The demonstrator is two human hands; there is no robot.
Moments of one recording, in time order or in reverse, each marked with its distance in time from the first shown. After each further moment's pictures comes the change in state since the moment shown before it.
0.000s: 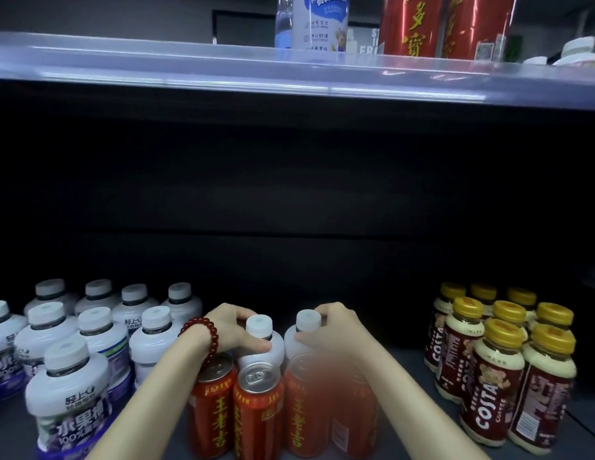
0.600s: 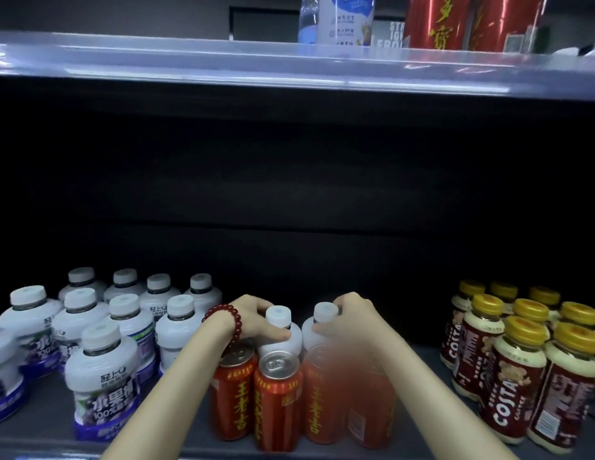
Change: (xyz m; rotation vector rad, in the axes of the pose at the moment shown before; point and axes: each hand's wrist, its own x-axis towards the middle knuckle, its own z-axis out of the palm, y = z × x) left_hand -0.006 0.008 -0.002 0.070 -0.032 -0.100; right_hand 0.000 -0.013 -0.003 -0.146 0.009 0.084
